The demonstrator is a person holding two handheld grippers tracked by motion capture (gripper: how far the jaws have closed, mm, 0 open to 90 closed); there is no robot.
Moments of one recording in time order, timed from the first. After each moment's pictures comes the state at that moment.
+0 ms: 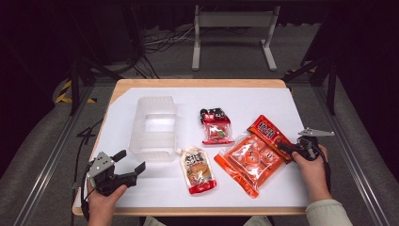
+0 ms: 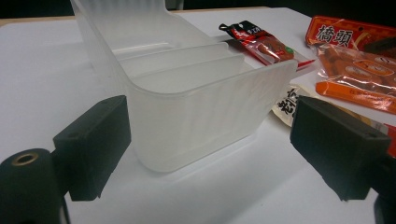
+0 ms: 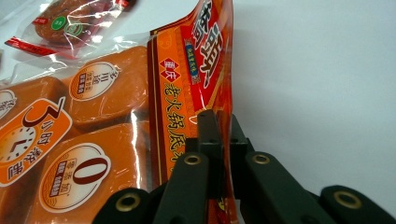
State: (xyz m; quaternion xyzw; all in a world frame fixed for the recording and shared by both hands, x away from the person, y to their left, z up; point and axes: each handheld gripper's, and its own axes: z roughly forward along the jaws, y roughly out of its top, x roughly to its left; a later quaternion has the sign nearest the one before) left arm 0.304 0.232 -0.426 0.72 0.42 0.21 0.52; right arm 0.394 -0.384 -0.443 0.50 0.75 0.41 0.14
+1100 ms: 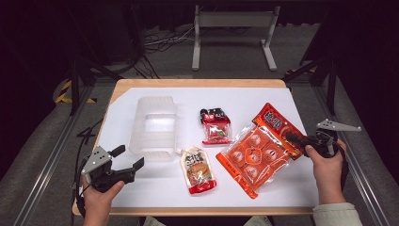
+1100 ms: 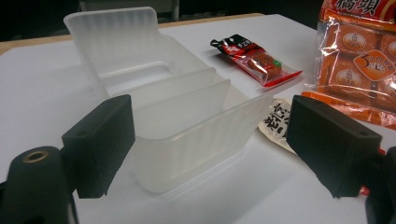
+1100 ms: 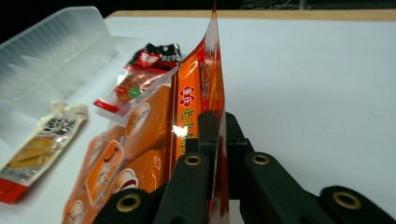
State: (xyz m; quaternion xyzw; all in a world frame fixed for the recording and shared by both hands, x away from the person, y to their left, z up) left arm 0.302 0.228 -0.391 0.72 0.40 0.21 0.52; right arm 0.362 -0.380 -0.362 0.47 0.72 0.48 0.16
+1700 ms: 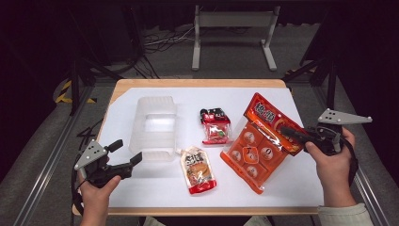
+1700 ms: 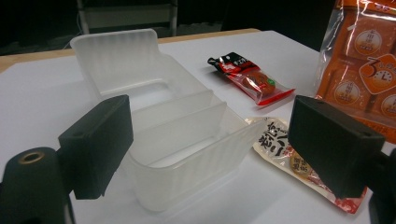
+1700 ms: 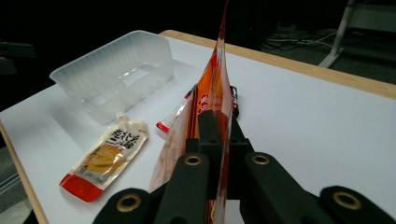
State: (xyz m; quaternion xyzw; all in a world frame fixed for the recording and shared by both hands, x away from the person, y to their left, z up) left arm 0.305 0.232 -0.374 0.71 0.40 0.21 0.54; right arm 0.334 -0.336 -0.287 0.38 0.76 0.50 0.18
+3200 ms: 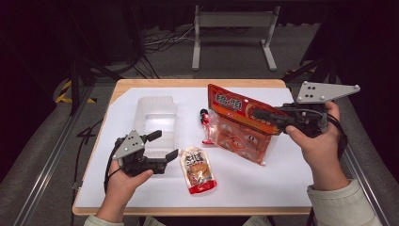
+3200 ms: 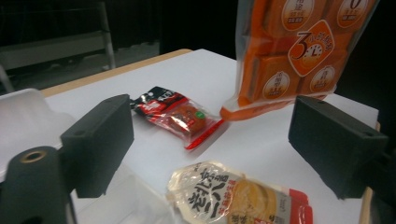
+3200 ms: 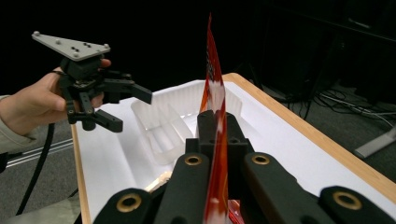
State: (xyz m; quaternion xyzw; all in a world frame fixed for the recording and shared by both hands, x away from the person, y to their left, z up) left arm 0.331 0.148 -0.359 0.74 0.27 0.16 0.59; right arm 0.336 -0.253 -0.203 0.20 0.80 0.53 0.17
